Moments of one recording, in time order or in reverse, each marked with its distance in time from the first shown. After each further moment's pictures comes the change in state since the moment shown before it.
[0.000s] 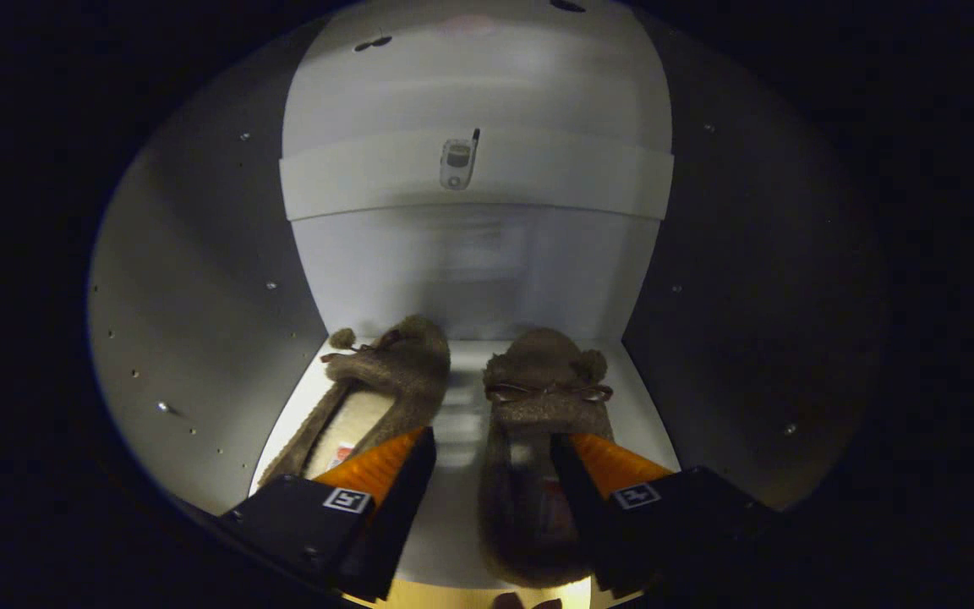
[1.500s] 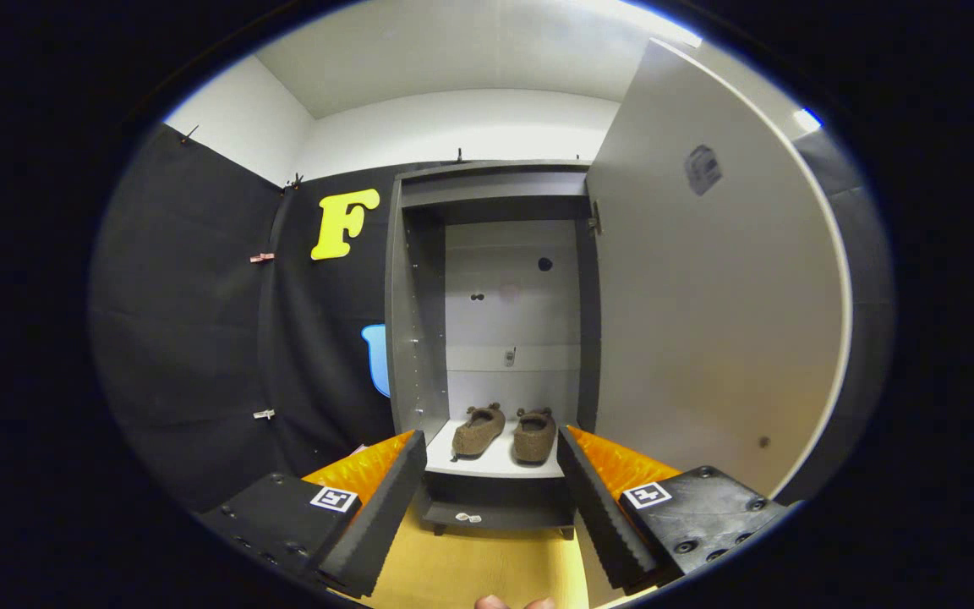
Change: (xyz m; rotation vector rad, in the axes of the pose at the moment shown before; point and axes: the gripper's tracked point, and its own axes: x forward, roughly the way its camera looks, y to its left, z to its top) arm -0.449 -0.016 -0.050 0.013 -0.592 0.162
